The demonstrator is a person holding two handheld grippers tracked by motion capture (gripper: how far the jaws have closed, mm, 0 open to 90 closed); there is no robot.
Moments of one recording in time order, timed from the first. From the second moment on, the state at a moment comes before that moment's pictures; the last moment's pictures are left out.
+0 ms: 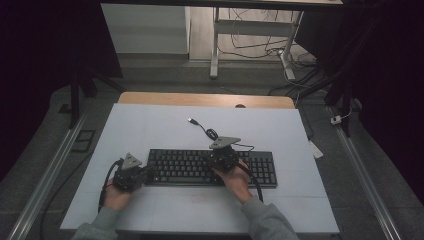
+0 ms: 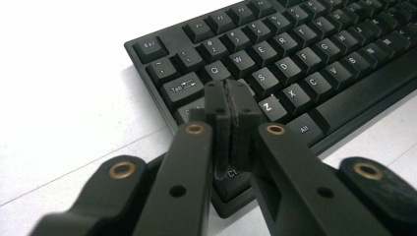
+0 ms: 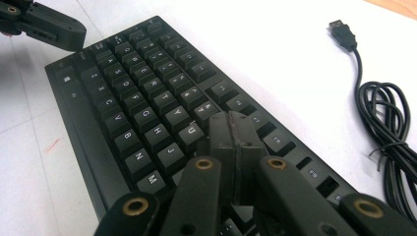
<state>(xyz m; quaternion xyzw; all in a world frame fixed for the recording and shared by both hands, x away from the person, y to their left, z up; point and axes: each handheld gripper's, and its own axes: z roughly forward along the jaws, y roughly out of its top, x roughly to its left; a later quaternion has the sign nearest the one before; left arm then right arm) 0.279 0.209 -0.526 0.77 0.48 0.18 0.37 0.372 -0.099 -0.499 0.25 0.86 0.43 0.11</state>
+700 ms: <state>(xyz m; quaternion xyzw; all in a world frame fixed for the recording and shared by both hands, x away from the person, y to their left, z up) 0.275 0.210 -0.519 0.76 0.48 0.19 0.40 0.365 -0.127 -0.495 0.25 0.86 0.43 0.10</state>
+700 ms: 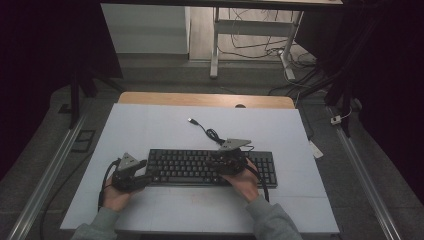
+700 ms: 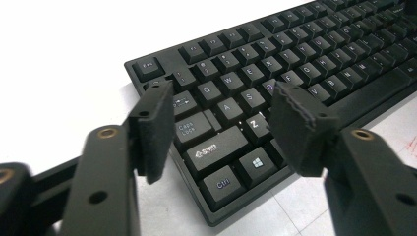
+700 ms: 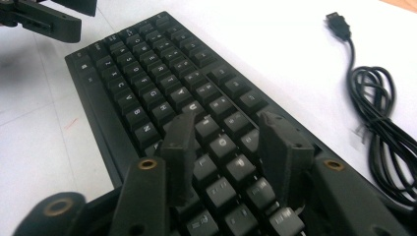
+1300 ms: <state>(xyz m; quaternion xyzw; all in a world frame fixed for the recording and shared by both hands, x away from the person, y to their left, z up) 0.275 0.211 -0.511 0.76 0.47 0.17 0.42 0.336 -0.203 -0.497 0.28 0.85 0.44 0.12</state>
